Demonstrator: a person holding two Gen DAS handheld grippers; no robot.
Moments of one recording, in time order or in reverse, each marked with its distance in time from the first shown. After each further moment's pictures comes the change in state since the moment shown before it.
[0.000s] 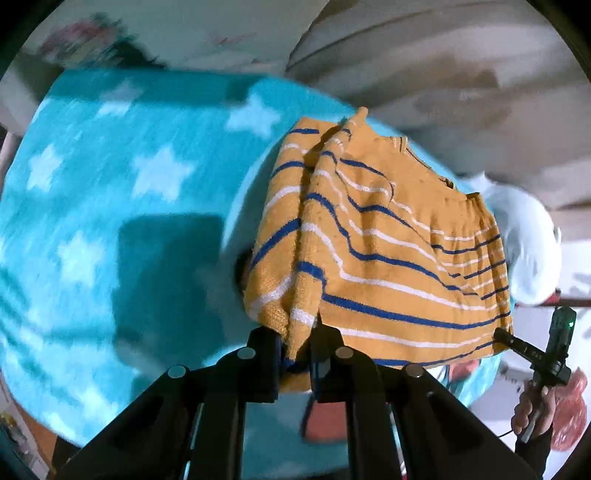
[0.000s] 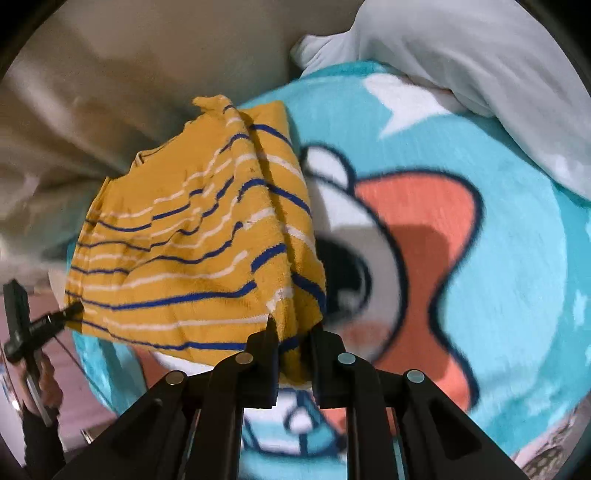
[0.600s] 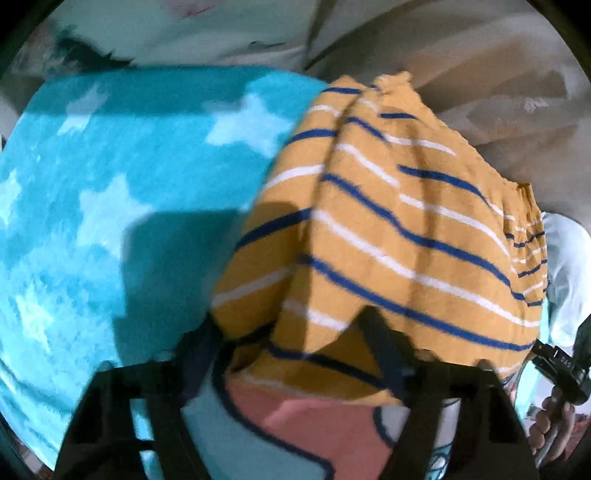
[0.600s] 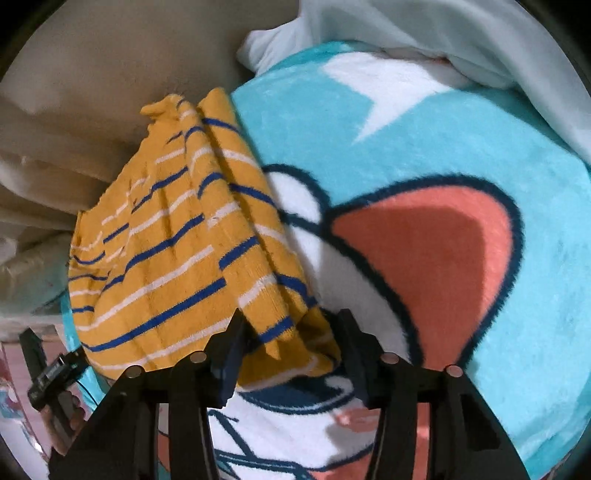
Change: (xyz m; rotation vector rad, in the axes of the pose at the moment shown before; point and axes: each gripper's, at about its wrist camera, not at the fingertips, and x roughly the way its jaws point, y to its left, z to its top) left arm 0.103 -0.038 0.023 -0.020 -0.111 0.137; right arm 0.063 -0.027 0.050 0.114 -0.090 -0.003
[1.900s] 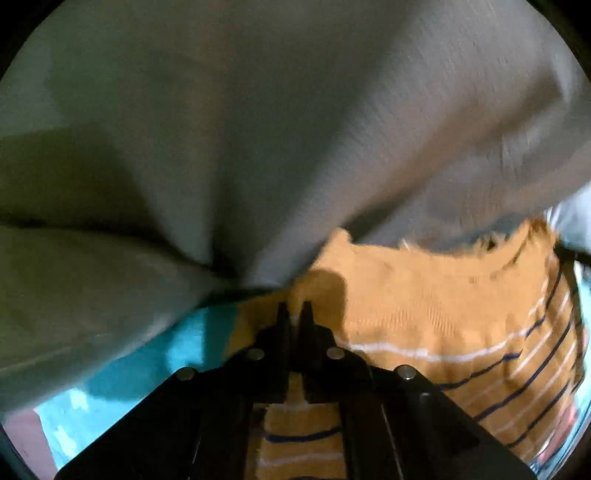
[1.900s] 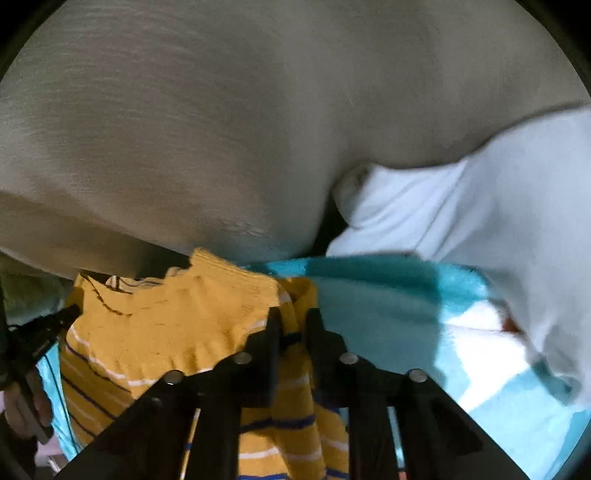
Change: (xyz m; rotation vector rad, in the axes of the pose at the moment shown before) left arm -0.025 -0.085 0.122 0.360 -0.252 0.131; right arm 0.024 0.098 0.143 -0.216 -0.181 -0.070
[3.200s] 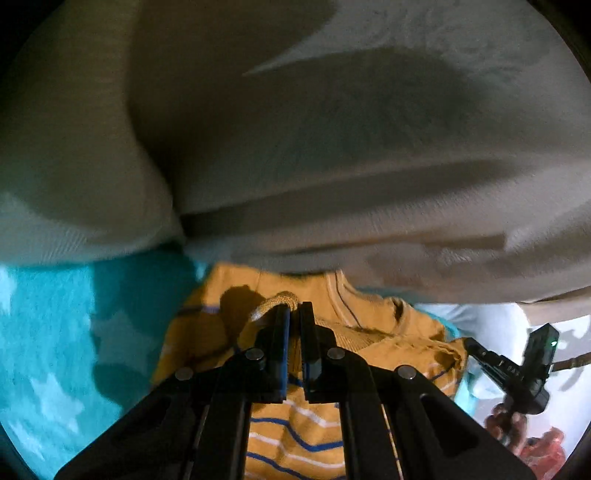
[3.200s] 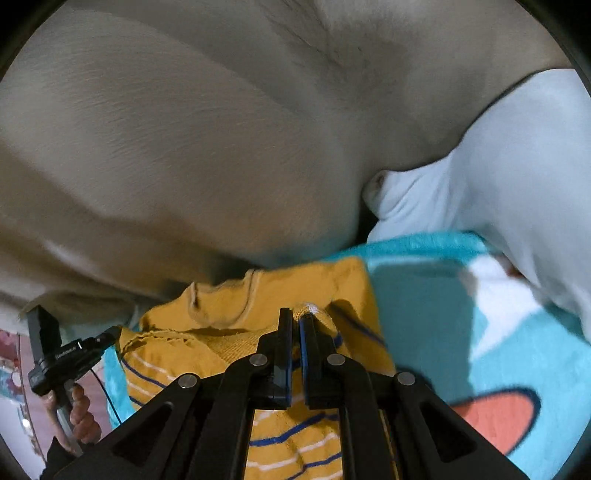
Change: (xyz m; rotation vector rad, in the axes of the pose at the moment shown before) left arm -0.025 0.043 0.008 -0.404 0.047 -0.354; right arm -0.017 0.003 -0.003 0.164 -0.020 0.201
